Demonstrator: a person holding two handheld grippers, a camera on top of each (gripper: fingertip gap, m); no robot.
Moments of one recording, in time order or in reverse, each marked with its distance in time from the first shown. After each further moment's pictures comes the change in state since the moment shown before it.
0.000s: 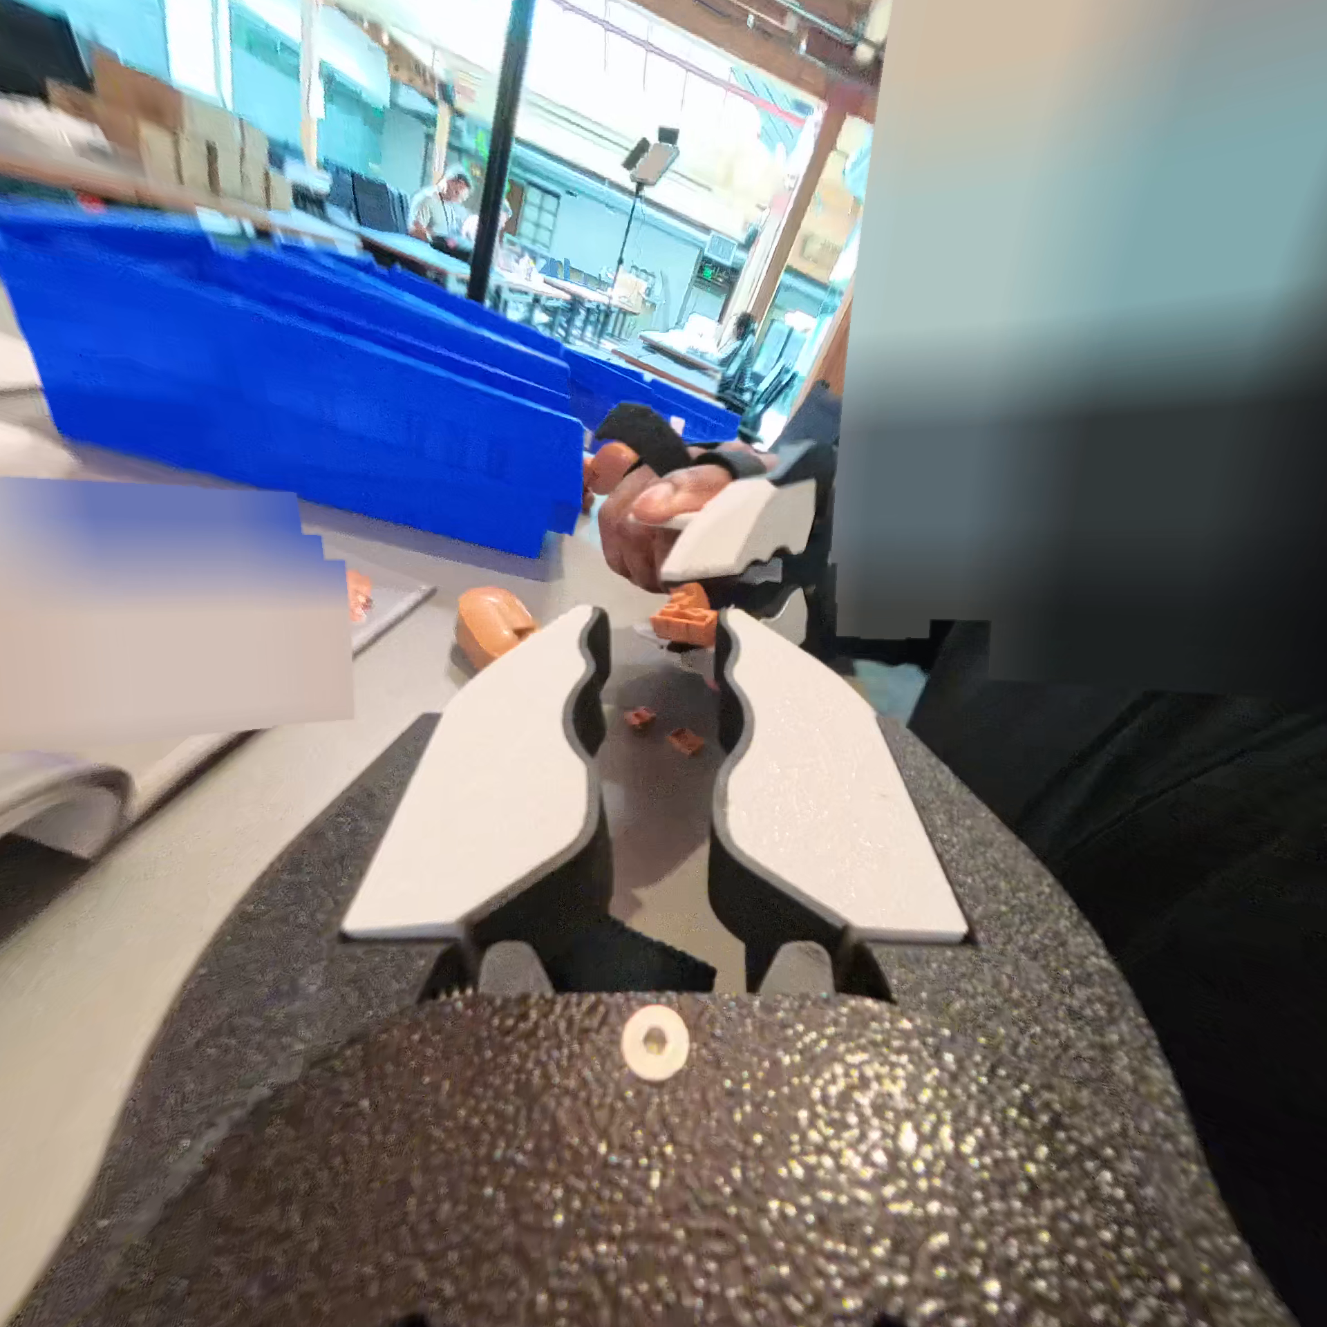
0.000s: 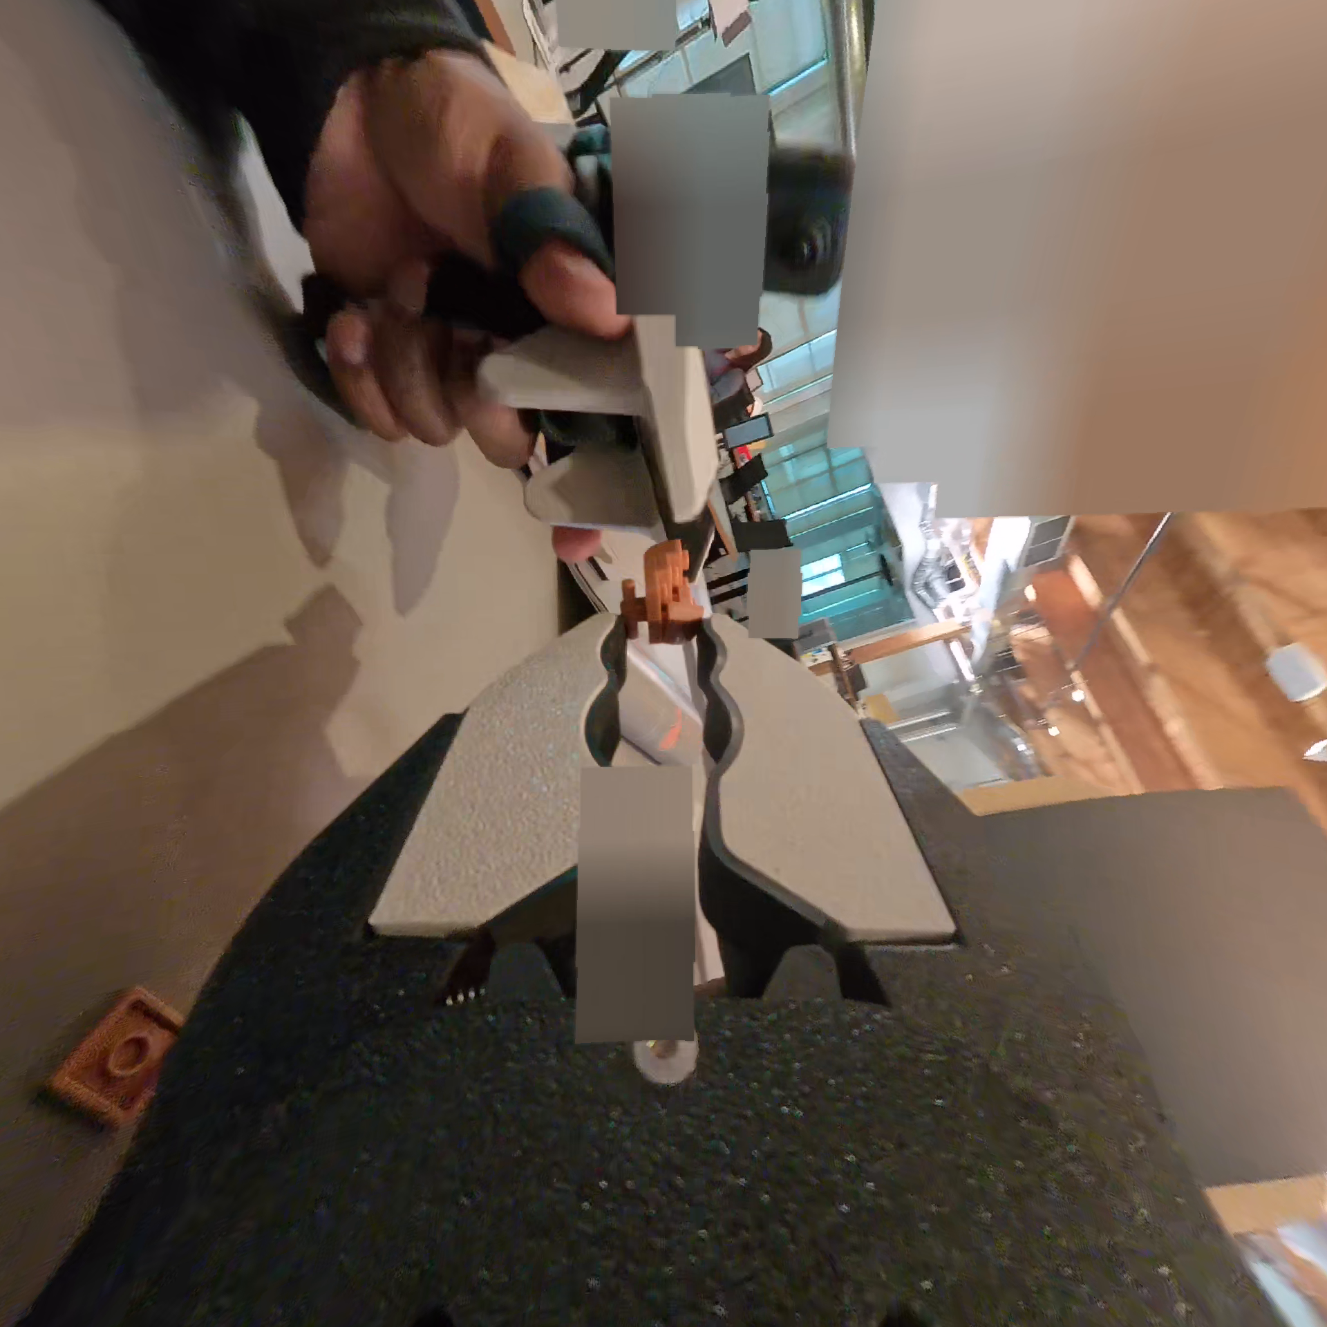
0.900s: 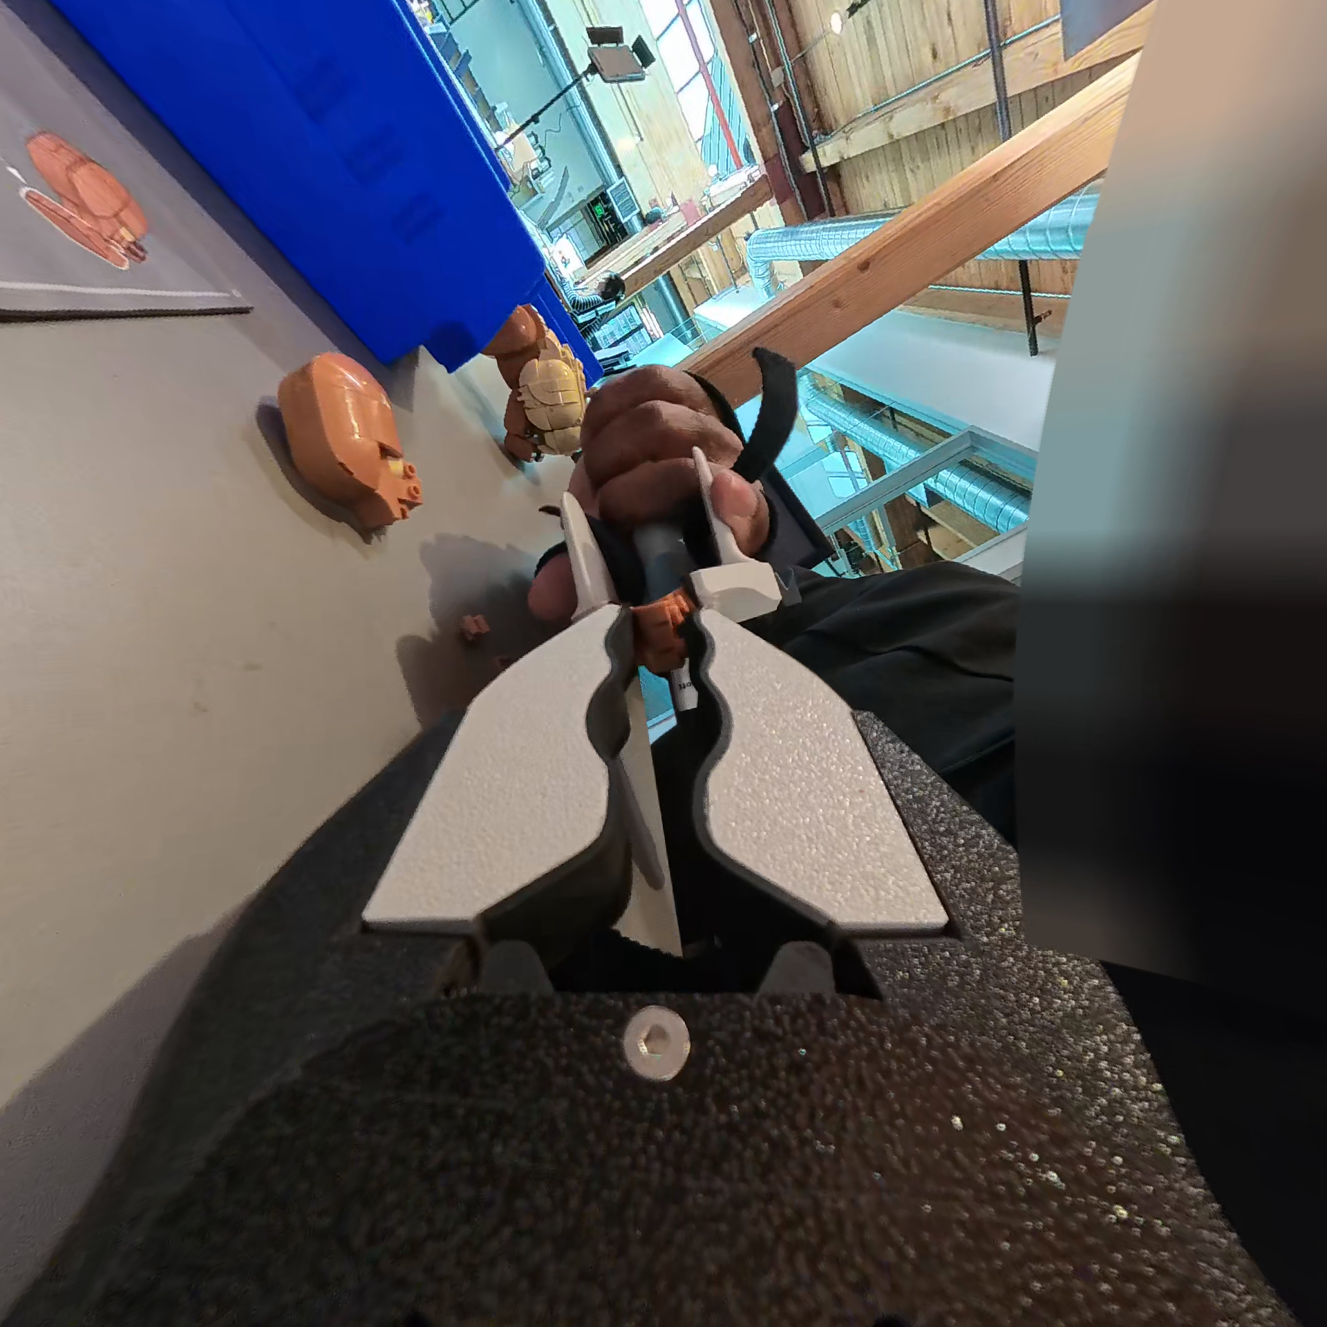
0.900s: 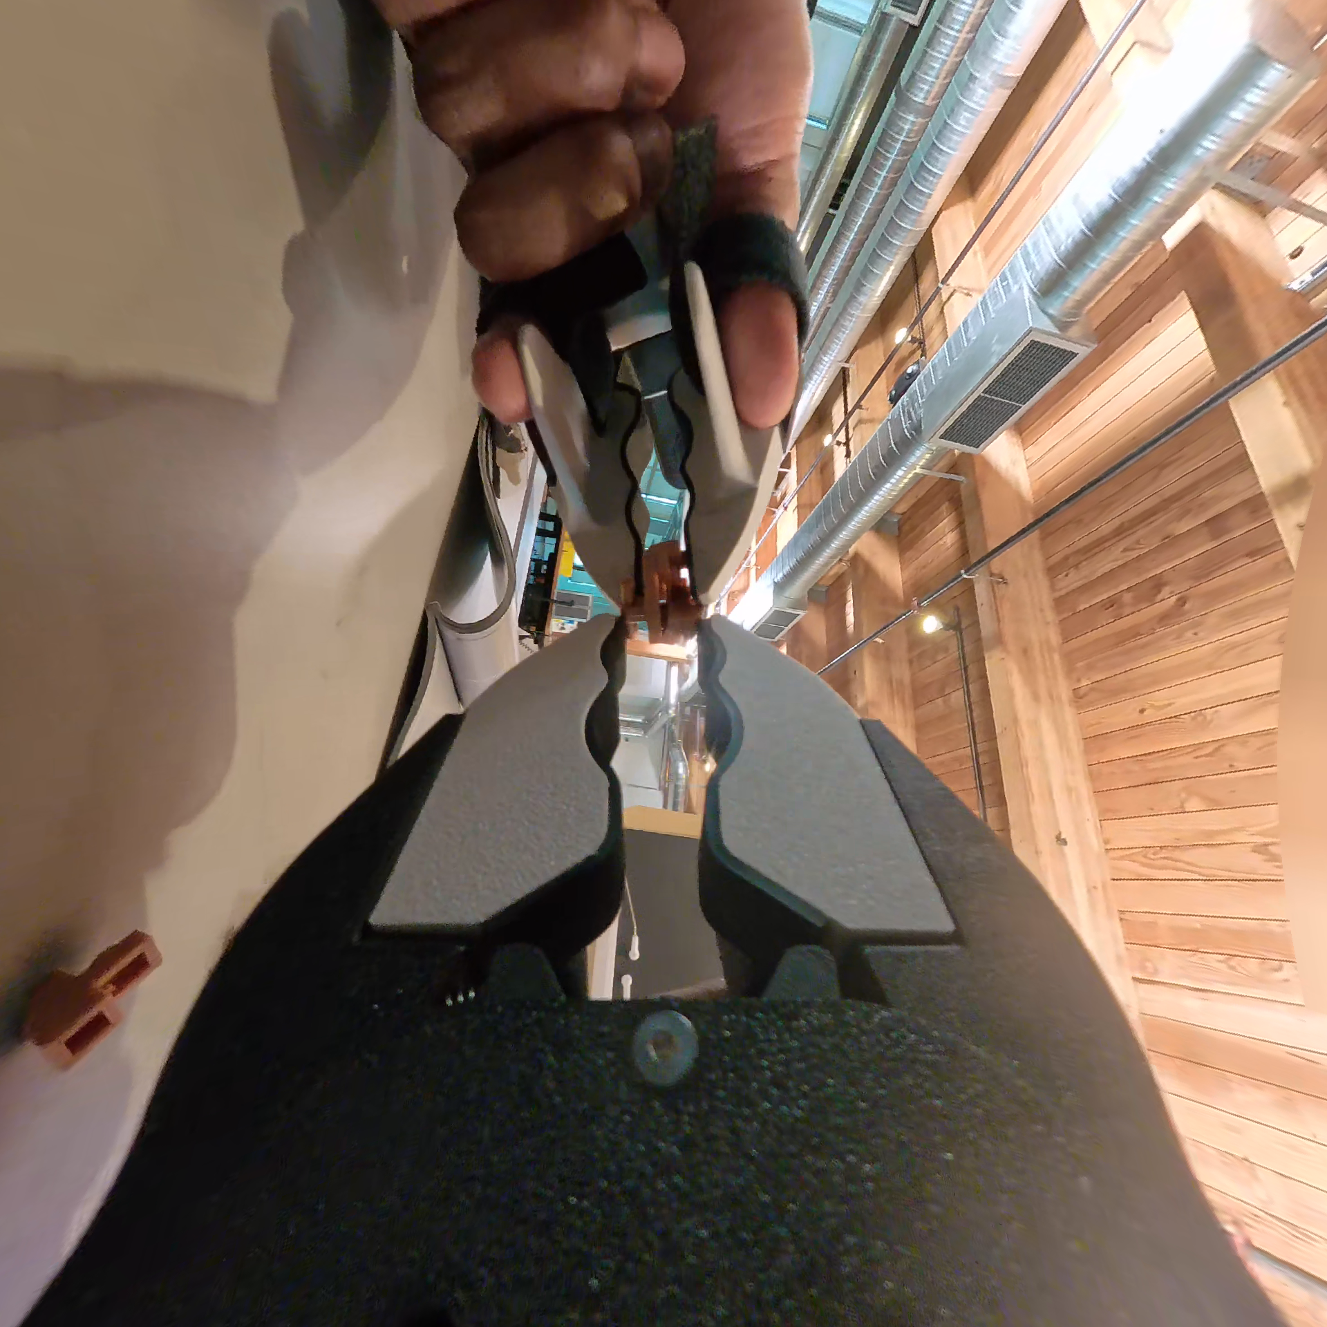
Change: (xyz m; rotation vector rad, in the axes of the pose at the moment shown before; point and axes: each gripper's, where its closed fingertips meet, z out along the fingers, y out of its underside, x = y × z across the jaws) left arm 0.006 0.023 0.010 -0.058 0.192 -0.675; right arm -0.012 0.000 0.008 -0.078 0.136 -0.638
